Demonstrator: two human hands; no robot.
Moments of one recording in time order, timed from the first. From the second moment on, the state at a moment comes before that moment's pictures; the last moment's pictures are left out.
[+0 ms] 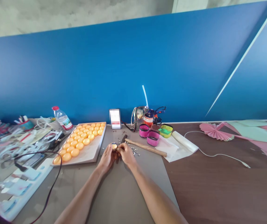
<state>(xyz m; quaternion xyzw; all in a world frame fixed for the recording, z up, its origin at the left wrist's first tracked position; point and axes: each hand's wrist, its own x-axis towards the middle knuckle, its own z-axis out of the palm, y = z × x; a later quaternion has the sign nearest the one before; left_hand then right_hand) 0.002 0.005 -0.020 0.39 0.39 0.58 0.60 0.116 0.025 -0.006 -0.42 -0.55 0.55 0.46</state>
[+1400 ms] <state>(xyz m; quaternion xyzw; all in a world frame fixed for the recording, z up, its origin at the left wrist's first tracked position) -0.006 0.010 -0.004 0.23 0.33 0.60 0.69 0.131 0.023 -0.008 -0.60 -0.74 0.04 0.30</state>
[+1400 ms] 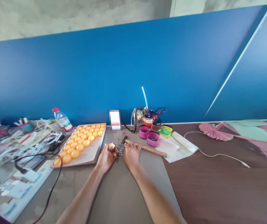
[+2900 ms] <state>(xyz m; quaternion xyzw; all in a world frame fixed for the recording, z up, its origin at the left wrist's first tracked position) -0.003 0.008 0.000 0.24 0.30 0.58 0.72 0.116 0.026 -0.005 -0.39 -0.57 0.48 0.54</state>
